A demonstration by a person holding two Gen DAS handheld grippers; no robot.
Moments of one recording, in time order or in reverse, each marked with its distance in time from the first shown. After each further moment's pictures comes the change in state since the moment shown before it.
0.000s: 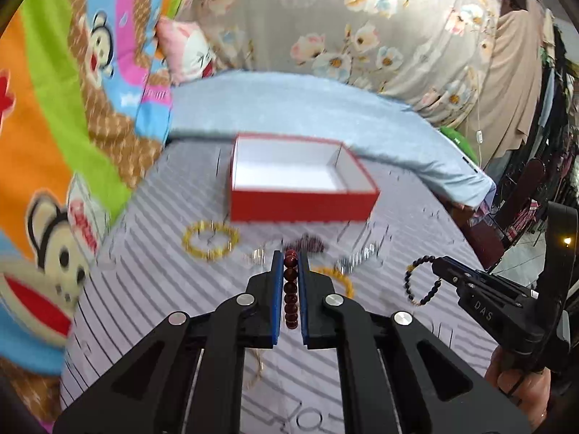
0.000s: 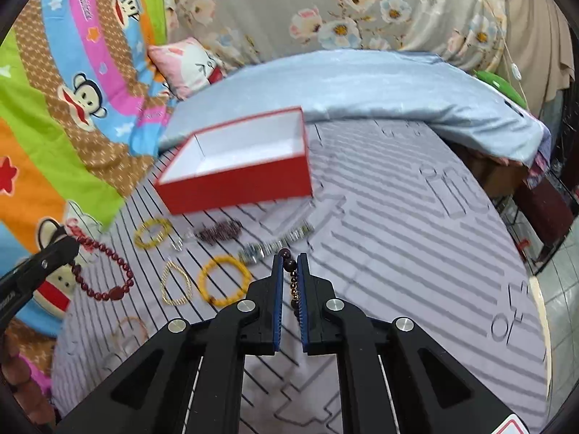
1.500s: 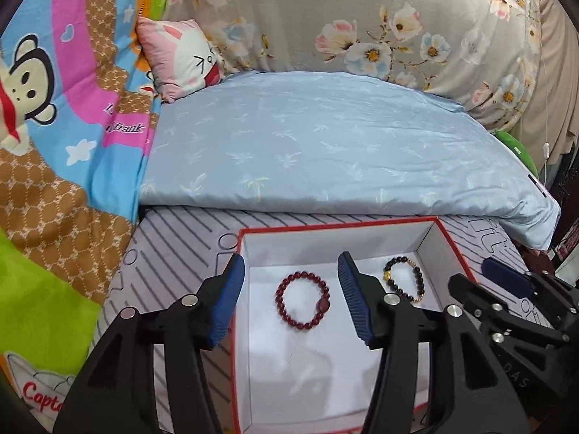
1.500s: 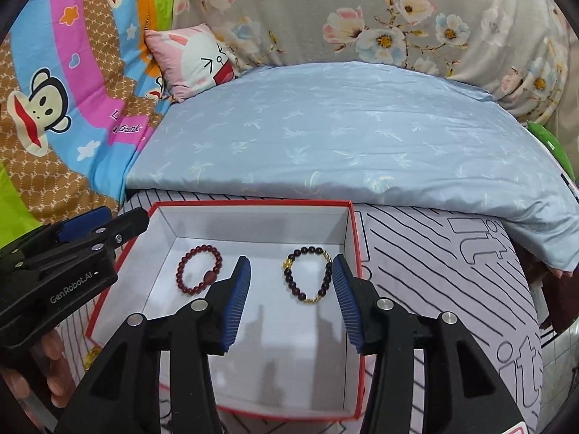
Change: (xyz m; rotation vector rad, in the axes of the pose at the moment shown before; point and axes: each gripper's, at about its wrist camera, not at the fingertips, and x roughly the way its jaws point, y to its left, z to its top) left arm 0.216 0.047 0.141 0.031 0.037 0.139; right arm 0.165 0.028 0.146 -0.111 0.018 -0.005
